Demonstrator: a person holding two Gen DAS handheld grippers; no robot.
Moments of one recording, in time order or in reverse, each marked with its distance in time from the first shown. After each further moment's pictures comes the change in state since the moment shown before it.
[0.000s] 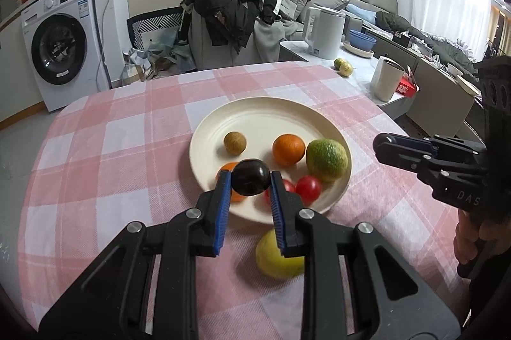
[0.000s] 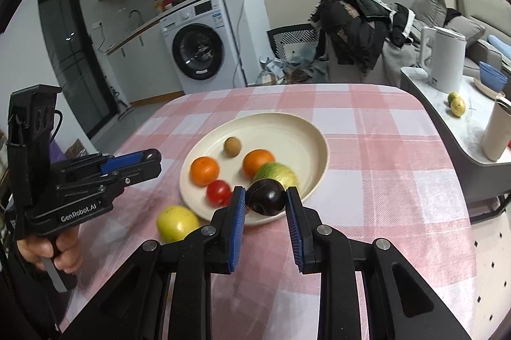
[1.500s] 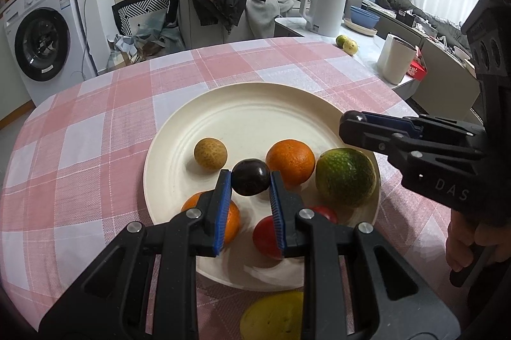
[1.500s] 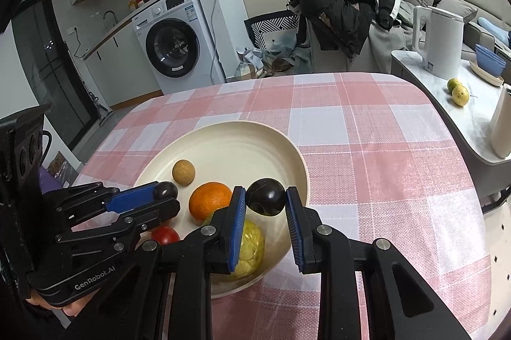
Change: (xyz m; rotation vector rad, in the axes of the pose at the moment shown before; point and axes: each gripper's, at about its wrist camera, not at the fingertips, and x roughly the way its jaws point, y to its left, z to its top) left arm 0.095 -0.010 0.020 0.027 0.098 -0.009; right arm 0.078 -0.035 0.034 0.066 0.056 -0.052
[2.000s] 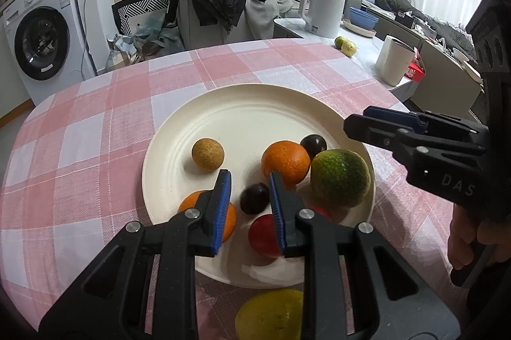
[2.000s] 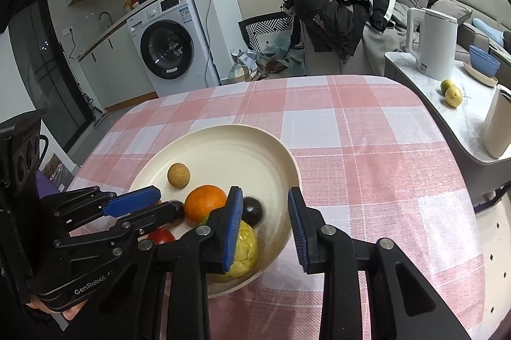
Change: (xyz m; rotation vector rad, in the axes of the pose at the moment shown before) left arm 0.002 -0.004 0.000 -0.005 -0.003 -0.002; right arm -0.005 -0.003 0.001 0.003 -0.013 -0.028
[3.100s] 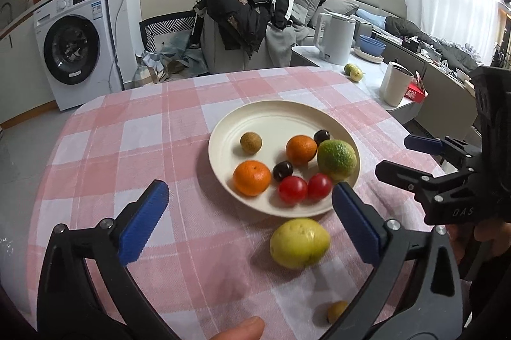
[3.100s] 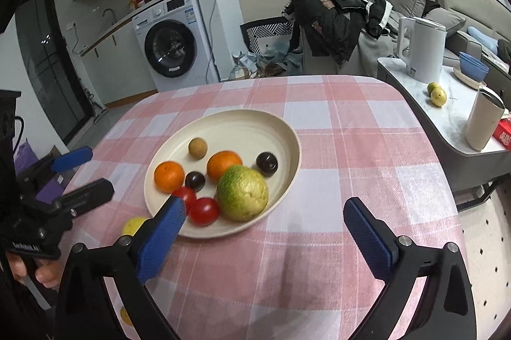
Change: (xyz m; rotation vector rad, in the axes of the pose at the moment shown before) left arm -0.121 0.021 -0.045 -0.050 -0.126 0.064; right arm -0.054 0.020 -0.036 -0.037 -0.013 -0.027
